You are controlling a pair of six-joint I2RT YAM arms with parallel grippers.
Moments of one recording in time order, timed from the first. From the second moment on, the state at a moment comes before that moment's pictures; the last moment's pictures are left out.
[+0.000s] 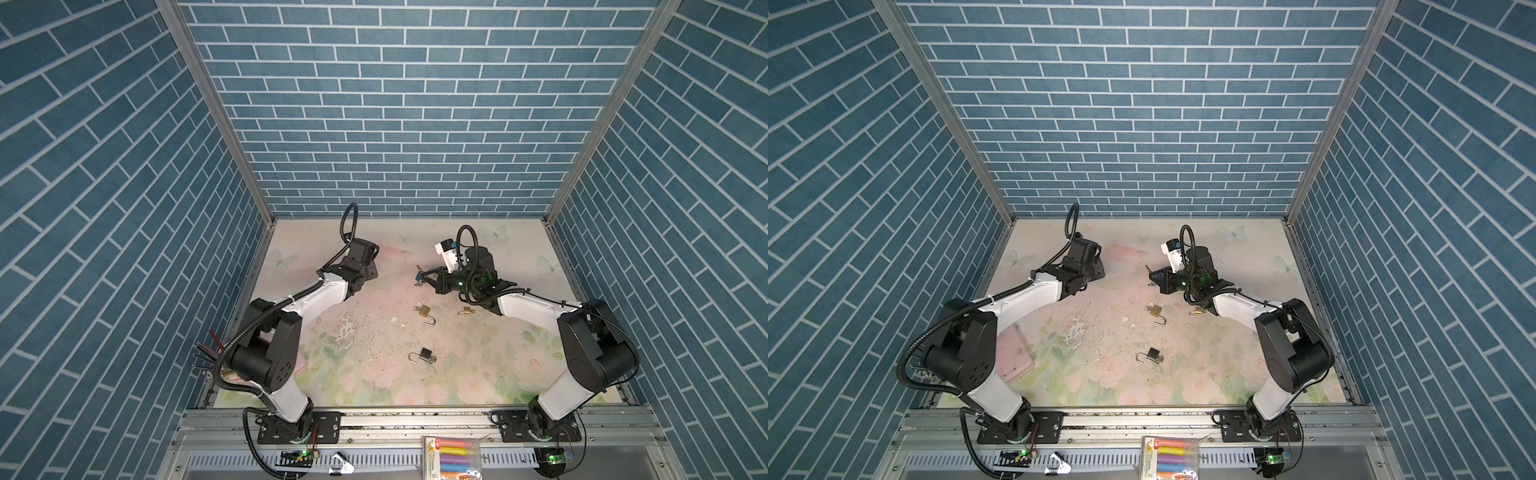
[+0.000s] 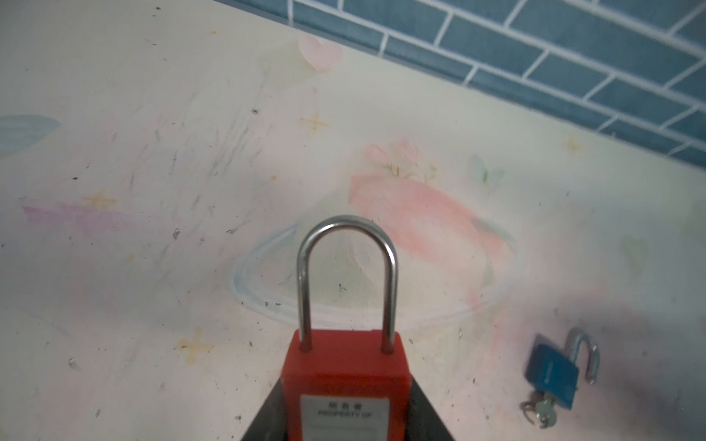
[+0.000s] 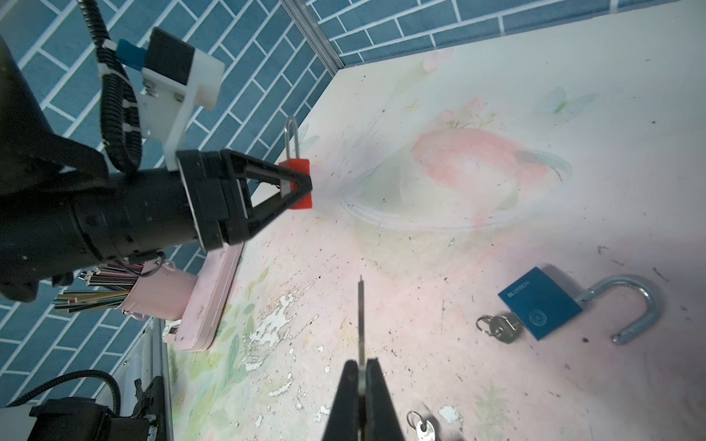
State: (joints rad) left arm -0.45 1.68 1.11 -0.25 -0.29 -0.54; right arm 0.54 1.64 0.94 0.23 -0.57 0.37
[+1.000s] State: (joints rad) left arm -0.49 1.95 1.30 -0.43 -0.18 -0.28; right arm 0.54 1.75 1.01 0.08 -0.49 0.38
